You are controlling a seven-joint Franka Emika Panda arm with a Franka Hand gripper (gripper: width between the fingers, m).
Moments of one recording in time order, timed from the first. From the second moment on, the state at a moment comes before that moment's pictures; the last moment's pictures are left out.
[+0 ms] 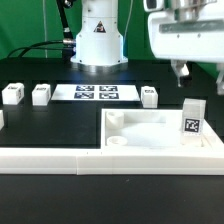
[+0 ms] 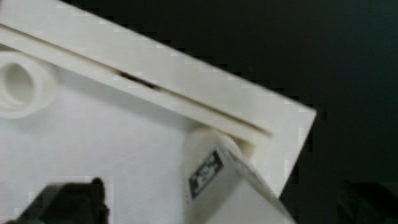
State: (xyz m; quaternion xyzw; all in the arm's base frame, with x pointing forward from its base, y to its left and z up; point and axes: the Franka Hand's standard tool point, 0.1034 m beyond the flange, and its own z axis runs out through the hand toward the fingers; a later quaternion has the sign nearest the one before) arm 0.598 0.131 0.111 -0.85 0.51 0.00 0.10
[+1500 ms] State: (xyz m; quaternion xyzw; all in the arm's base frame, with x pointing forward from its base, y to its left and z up) arm 0.482 0.126 0.058 -0.99 -0.07 -0.08 0.02
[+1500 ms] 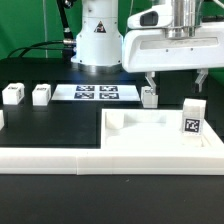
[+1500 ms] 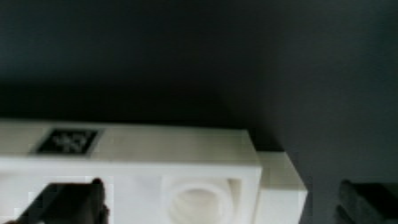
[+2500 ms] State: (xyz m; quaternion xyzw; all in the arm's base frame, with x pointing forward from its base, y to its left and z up) arm 0.417 0.118 0.048 -0.98 -0.04 0.17 0.02
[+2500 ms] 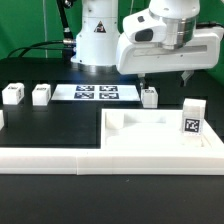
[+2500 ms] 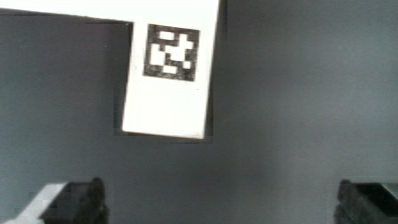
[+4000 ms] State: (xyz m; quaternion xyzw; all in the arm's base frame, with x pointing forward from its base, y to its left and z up) arm 0.370 0.098 0.005 -0.89 0.02 0.46 0.00
